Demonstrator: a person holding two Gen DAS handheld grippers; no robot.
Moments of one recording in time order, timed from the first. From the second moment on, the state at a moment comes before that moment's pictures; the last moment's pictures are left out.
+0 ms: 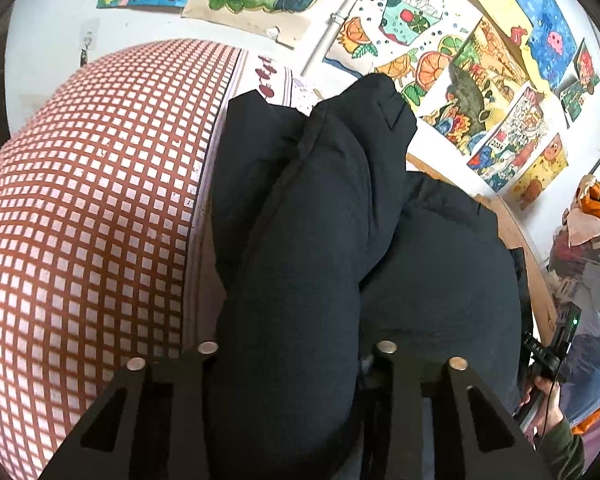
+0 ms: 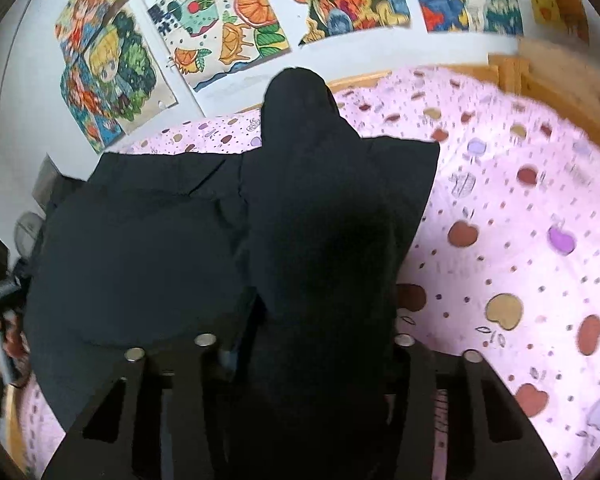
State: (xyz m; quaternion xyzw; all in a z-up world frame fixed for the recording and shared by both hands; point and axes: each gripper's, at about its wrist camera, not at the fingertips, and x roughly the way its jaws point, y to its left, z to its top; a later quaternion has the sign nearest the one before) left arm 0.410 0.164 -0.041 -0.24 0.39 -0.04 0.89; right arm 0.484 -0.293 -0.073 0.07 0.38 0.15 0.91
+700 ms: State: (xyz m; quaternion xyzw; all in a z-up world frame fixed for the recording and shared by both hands) left arm 0.343 0.175 0.009 -0.25 0.34 -0.07 0.90; right arm 0.423 -0.278 0.031 0.05 0.26 0.17 0.95
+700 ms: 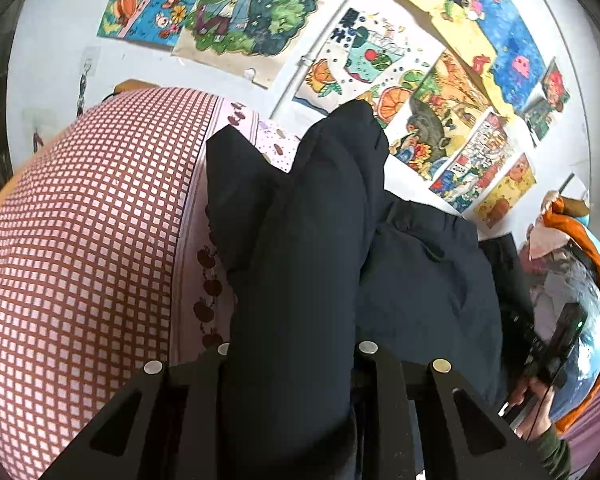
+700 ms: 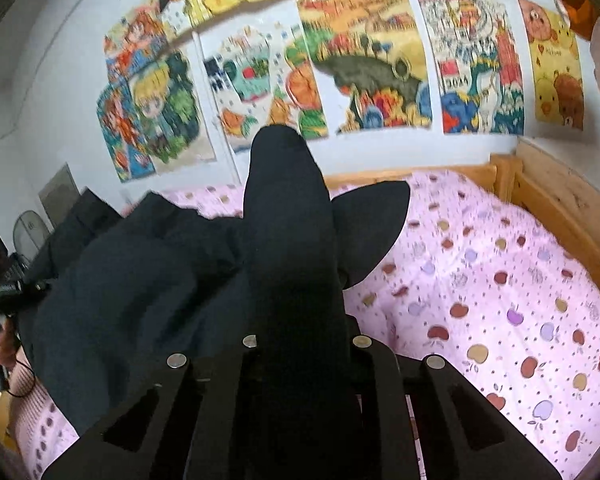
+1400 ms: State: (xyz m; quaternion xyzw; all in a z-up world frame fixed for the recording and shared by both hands) left arm 0.317 0.163 -0.019 -0.23 0.38 -0.04 0.89; right arm 0.397 -0.281 0.013 0.03 0.31 0.14 0.94
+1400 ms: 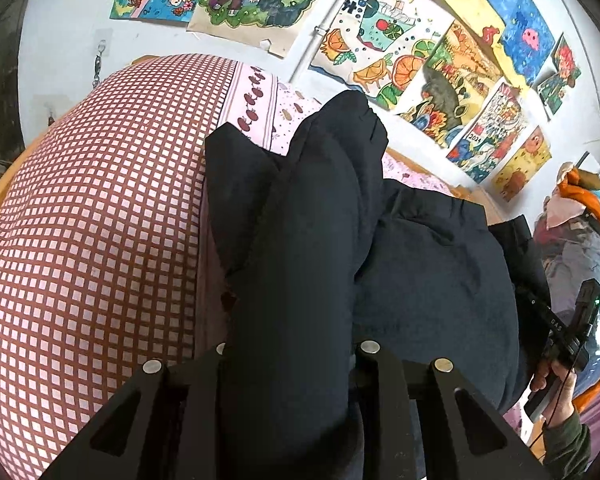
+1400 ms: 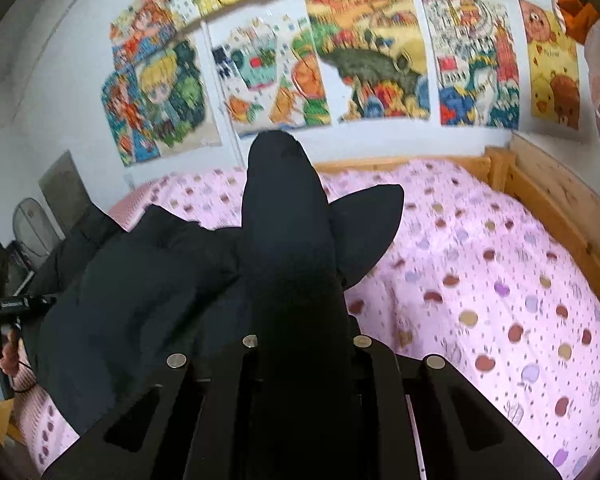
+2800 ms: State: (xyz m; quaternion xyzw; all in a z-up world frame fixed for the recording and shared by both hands) left arm 0.253 0.061 0.055 0.02 0.20 0.11 0.97; right arm 0.326 -0.247 0.039 -0.03 0.20 0.06 0.98
